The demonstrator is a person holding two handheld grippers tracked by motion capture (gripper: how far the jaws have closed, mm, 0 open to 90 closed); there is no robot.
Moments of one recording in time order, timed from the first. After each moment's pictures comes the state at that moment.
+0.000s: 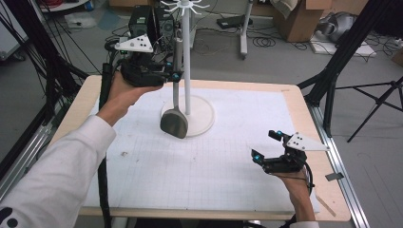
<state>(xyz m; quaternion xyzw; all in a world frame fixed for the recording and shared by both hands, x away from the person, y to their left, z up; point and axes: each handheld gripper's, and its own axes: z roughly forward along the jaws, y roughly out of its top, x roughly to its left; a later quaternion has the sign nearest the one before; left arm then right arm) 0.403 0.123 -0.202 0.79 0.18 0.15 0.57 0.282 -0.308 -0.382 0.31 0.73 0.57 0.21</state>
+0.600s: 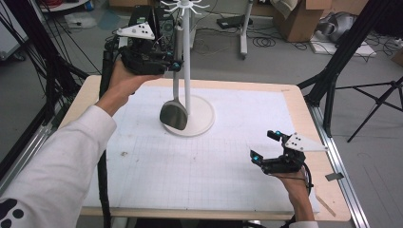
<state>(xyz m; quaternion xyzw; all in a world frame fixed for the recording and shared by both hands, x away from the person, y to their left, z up) 0.421 0.123 -0.185 0.79 0.19 0.15 0.56 0.282 -0.305 -0.384 0.31 0.73 0.57 0.21</state>
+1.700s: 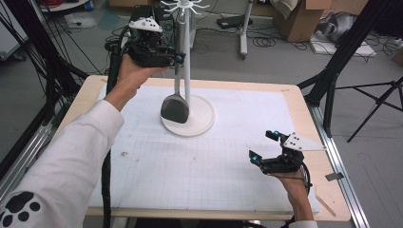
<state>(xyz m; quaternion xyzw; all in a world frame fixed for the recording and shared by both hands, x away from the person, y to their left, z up) 0.443 0.111 -0.187 0.79 0.24 0.18 0.54 0.283 -0.302 -0.385 0.30 0.73 0.58 0.21</state>
